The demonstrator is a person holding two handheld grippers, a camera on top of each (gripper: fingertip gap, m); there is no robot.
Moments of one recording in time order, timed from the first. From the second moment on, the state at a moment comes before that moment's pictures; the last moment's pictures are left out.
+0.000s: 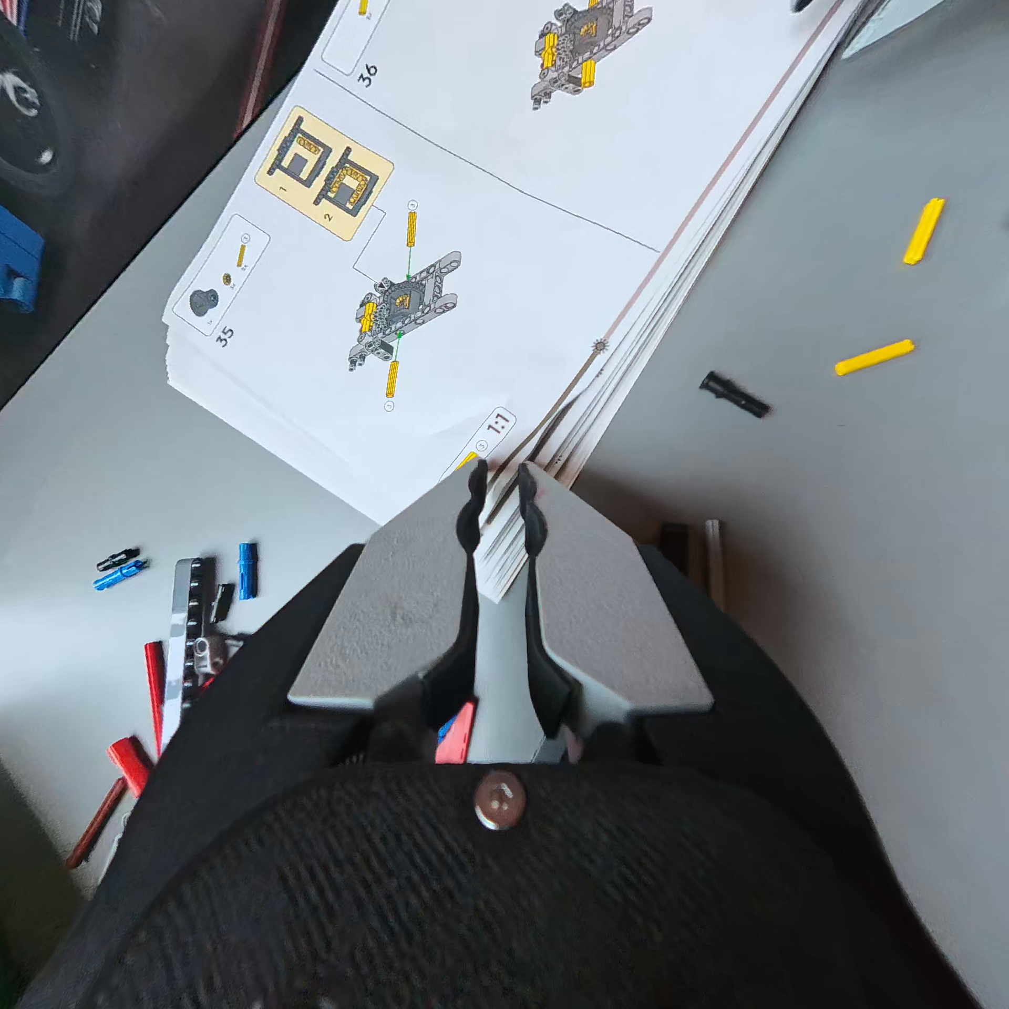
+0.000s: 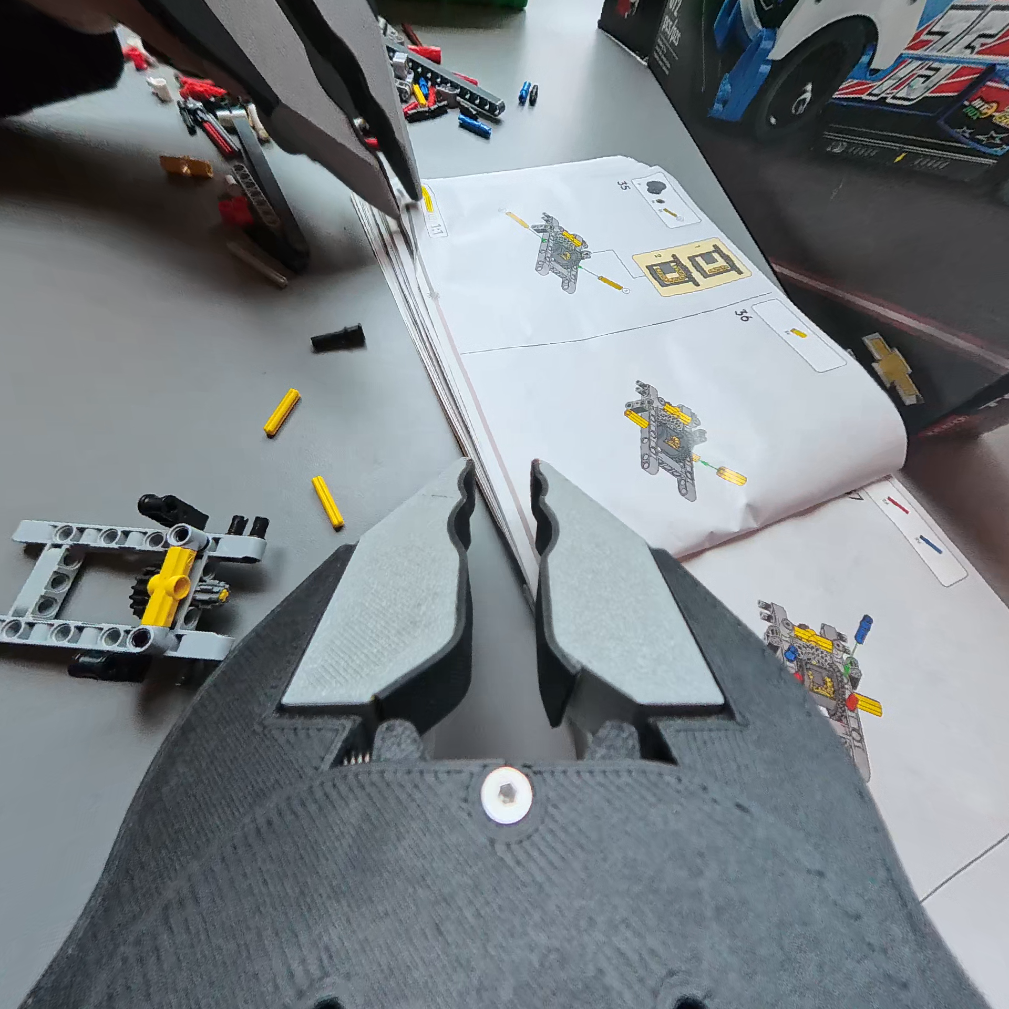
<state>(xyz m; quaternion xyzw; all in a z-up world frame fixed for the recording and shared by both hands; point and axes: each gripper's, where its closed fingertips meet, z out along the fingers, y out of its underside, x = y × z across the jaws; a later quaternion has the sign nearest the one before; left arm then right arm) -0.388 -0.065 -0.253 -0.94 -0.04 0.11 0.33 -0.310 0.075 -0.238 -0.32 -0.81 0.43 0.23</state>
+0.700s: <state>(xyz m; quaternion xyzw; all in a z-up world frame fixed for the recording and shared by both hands) -0.370 -0.070 -0.231 -0.90 -0.09 0.09 0.42 -0.302 0.078 -0.231 -0.32 -0.81 0.45 0.22</state>
